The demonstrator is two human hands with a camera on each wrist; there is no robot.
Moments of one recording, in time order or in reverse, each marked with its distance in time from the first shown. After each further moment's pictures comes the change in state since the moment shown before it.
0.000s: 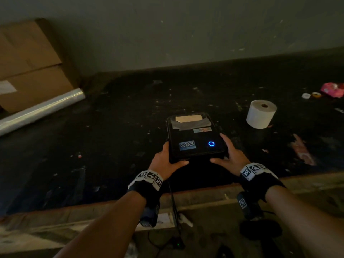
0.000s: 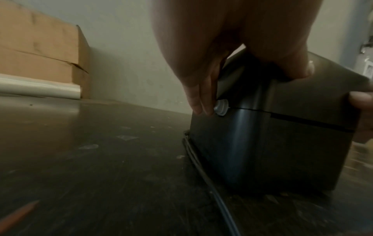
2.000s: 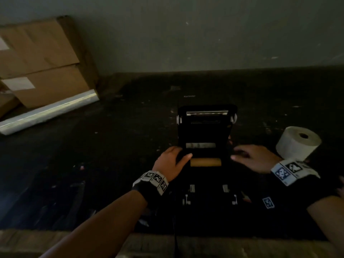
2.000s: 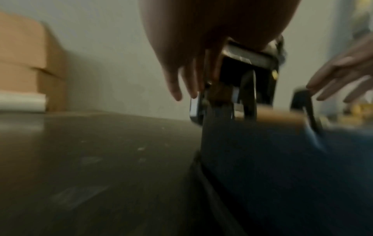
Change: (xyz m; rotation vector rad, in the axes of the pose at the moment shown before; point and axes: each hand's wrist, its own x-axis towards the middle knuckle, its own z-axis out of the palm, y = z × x) left_hand 0.115 -0.017 -0.030 0.155 0.072 0.077; right_hand 0.107 -0.059 -0.074 -0.437 -0.176 0.011
